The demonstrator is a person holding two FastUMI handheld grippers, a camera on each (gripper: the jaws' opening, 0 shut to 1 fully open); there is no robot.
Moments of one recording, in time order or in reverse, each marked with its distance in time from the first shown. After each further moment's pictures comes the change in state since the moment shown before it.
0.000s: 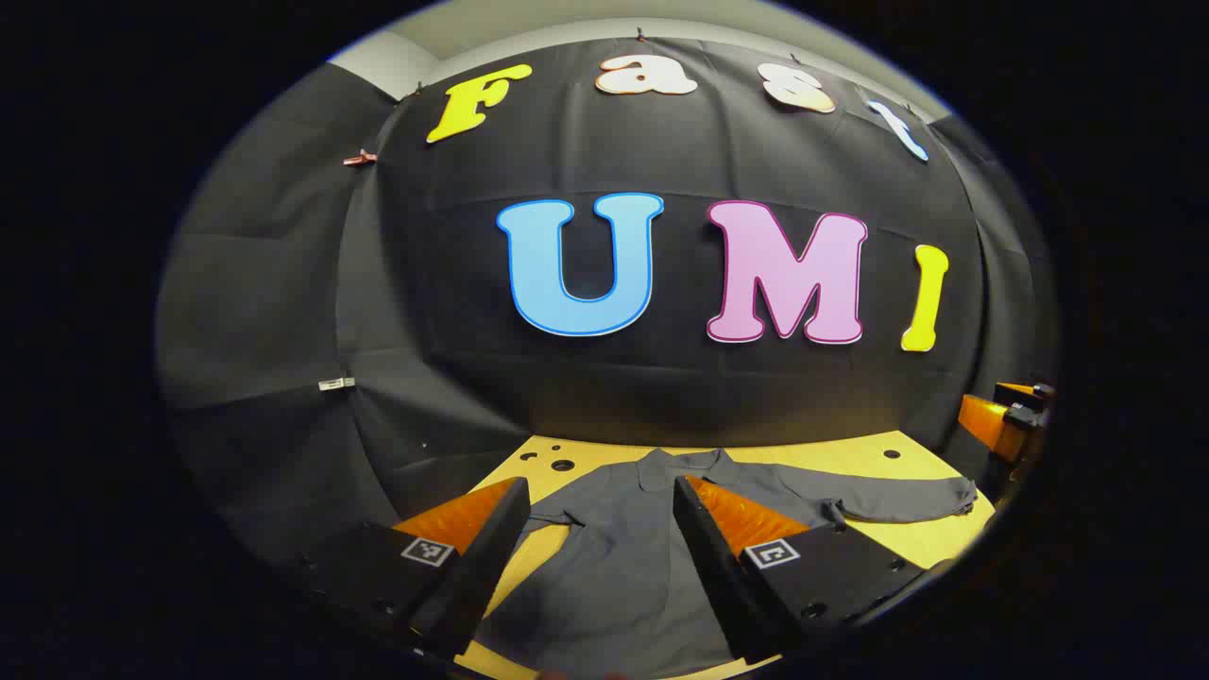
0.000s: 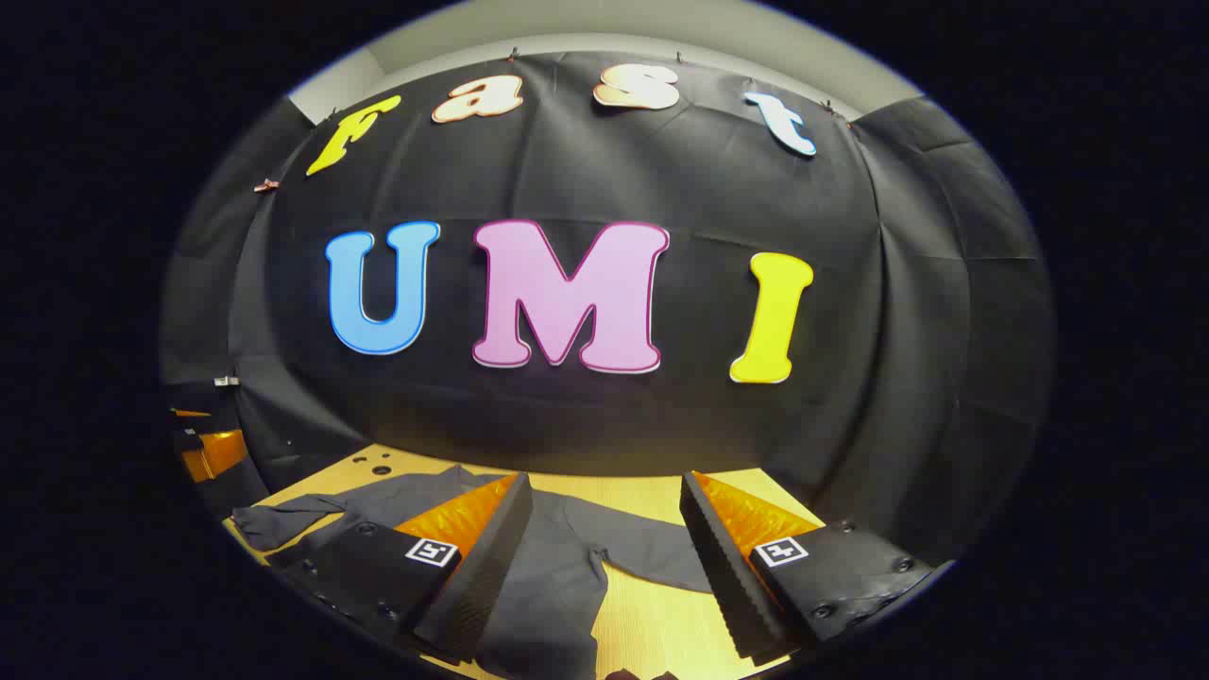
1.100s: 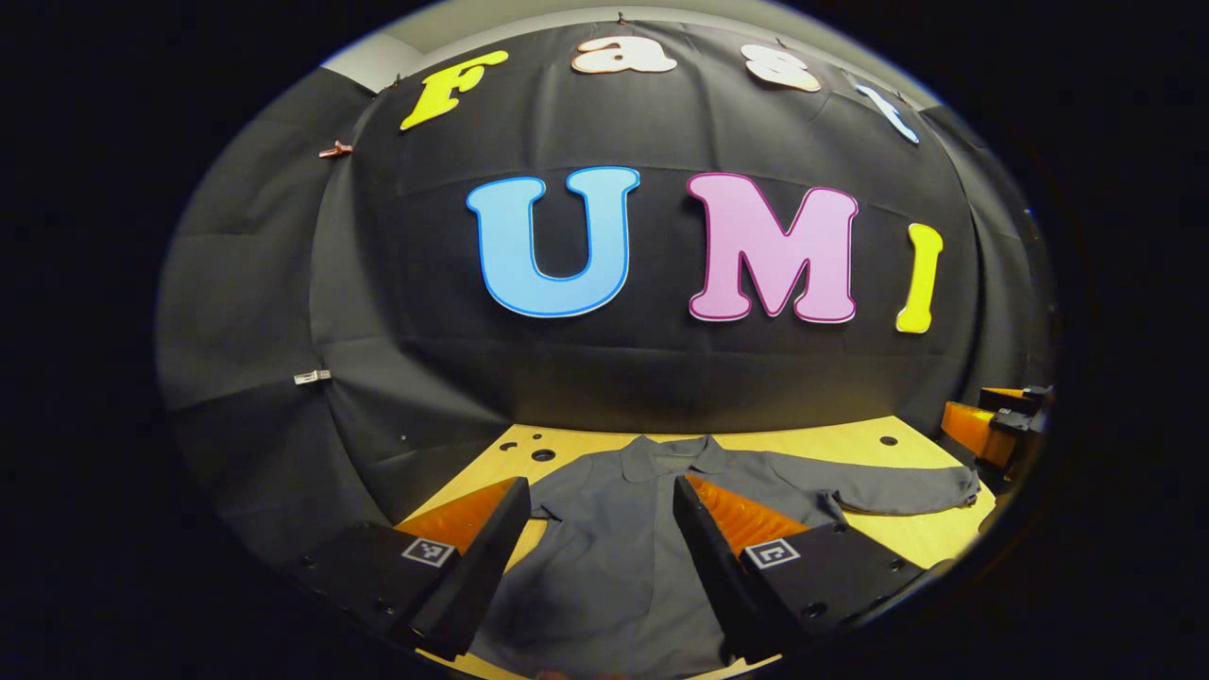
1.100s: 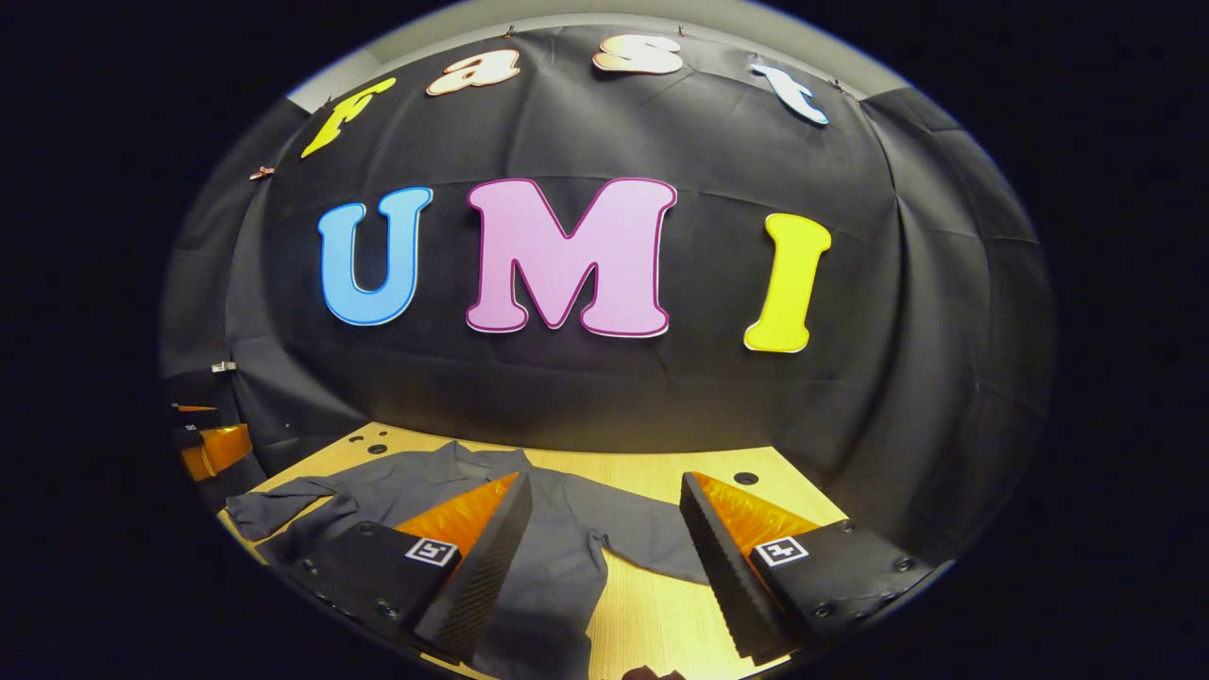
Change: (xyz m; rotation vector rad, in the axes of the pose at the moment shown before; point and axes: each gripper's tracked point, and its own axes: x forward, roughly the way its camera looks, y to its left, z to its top) left arm 0.025 -0.024 -0.025 0.009 0.051 -0.021; right arm 0.035 -0.011 -0.026 -0.011 0.061 0.019
